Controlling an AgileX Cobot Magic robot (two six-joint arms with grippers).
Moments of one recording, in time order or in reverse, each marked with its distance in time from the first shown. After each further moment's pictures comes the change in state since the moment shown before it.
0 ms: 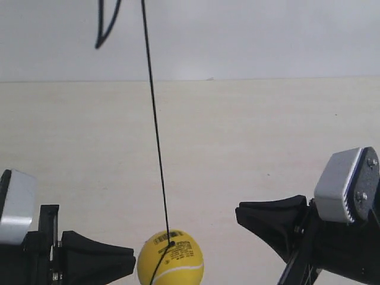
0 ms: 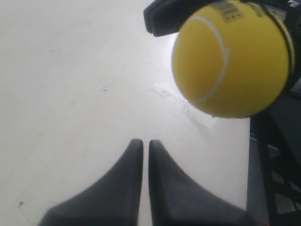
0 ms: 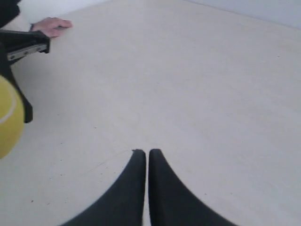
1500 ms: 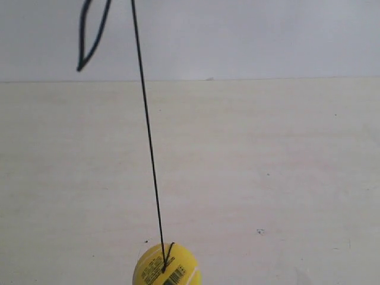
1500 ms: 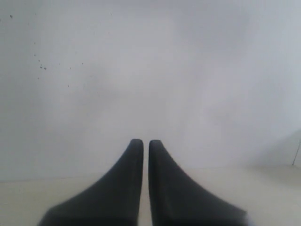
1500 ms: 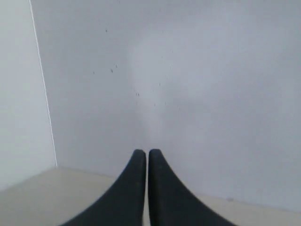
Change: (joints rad) left arm 0.000 -1.091 -0.213 -0.891 0.963 0.286; right arm 0.002 -0.941 0.002 0.574 0.449 -0.270
